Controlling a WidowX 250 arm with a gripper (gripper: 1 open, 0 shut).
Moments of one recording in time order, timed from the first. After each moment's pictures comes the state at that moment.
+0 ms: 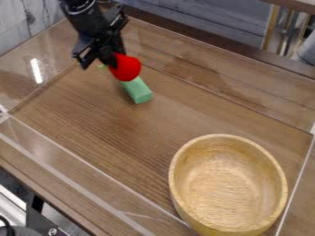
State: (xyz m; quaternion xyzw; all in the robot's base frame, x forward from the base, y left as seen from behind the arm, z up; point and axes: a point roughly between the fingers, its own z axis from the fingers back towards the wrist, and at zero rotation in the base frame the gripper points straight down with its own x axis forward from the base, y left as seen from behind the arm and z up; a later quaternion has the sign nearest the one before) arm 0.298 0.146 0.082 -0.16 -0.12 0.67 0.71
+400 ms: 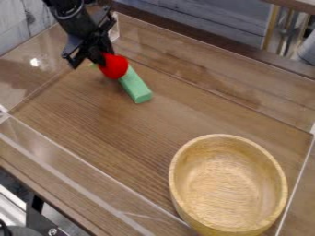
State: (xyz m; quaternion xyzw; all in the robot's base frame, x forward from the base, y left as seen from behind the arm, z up) arm 0.309 0.172 0.065 -0.16 -0.13 0.66 0.72
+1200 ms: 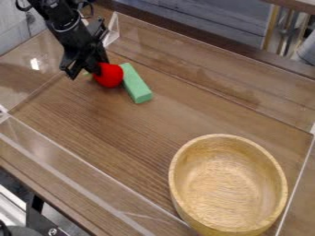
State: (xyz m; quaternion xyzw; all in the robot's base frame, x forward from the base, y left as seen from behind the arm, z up) arm 0.302 0.174 0.053 -0.15 -0.14 0.70 0.68
